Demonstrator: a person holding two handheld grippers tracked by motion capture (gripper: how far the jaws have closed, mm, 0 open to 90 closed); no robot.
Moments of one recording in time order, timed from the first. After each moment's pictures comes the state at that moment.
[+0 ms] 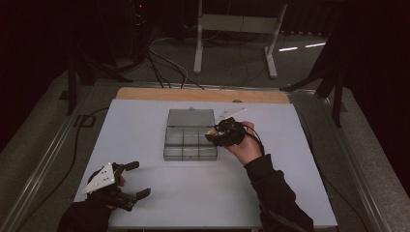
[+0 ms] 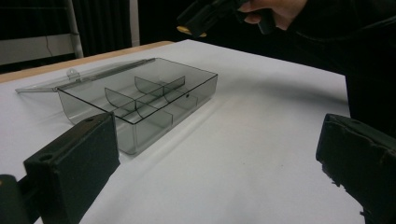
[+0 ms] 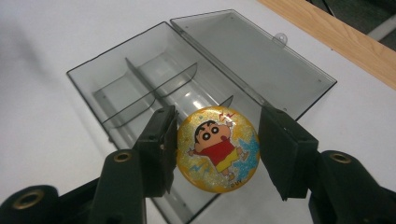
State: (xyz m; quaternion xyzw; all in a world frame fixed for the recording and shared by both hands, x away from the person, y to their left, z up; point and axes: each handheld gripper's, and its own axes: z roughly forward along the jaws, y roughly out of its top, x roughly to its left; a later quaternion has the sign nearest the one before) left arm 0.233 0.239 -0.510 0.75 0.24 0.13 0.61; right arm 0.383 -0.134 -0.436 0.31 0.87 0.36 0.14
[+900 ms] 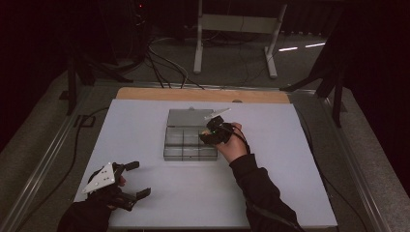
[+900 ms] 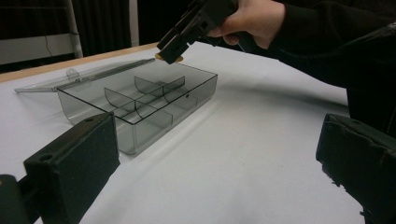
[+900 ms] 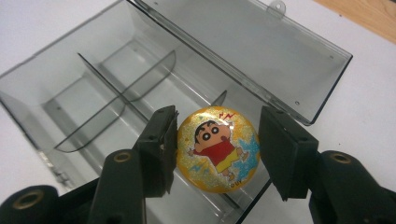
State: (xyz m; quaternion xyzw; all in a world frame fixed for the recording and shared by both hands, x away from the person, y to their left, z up) left arm 0.233 0.239 -0.510 0.75 0.24 0.13 0.61; right arm 0.408 -0.103 -0.471 0.37 0.86 0.31 0.14
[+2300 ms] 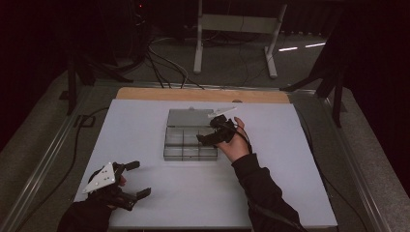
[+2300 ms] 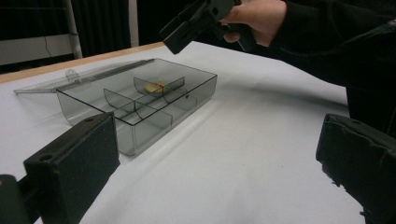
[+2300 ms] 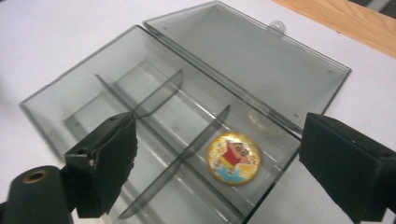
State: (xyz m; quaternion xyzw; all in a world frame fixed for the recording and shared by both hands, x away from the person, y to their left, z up) left arm 0.234 0.238 -0.510 0.75 0.23 0.13 0.61; right arm 0.404 -0.113 -0.461 0.37 0.85 0.36 0.12
